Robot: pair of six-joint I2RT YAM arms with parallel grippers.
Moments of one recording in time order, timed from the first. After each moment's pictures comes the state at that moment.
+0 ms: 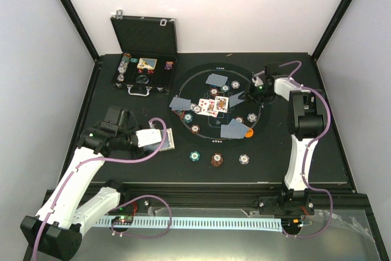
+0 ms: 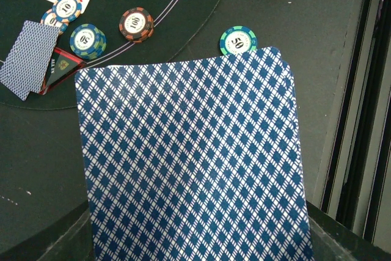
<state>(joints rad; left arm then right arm) -0.28 0.86 0.86 -1.07 0.44 0.94 0.06 2.15 1.50 -0.54 -0.72 0.47</state>
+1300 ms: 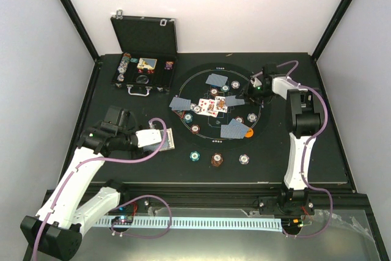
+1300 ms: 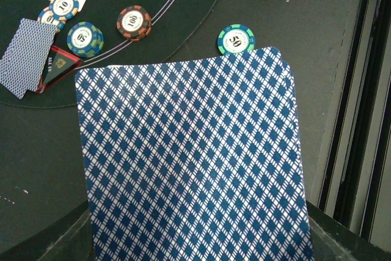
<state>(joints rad) -0.28 0.86 0.86 -1.08 0.44 0.94 0.07 2.20 1.54 -0.57 -0.70 0.45</state>
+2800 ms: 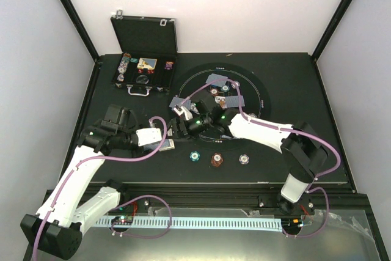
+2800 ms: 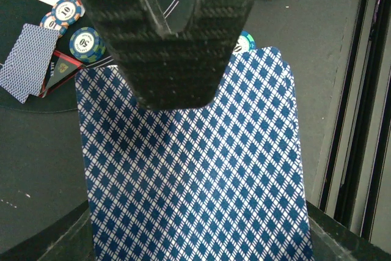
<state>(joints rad) -0.28 0.87 0.88 -1.08 0.45 0.93 0.88 1.71 1.18 -0.10 -0.80 0.85</state>
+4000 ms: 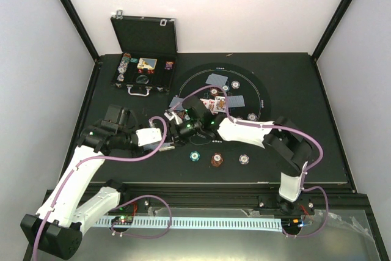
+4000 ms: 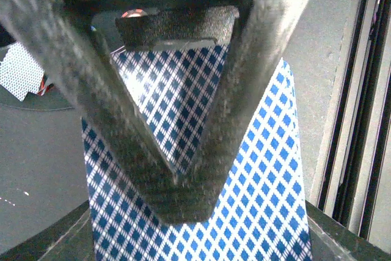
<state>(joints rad) -0.28 0.87 0.88 -1.08 0.45 0.93 0.94 1.85 1.19 0.12 -0.84 1.01</state>
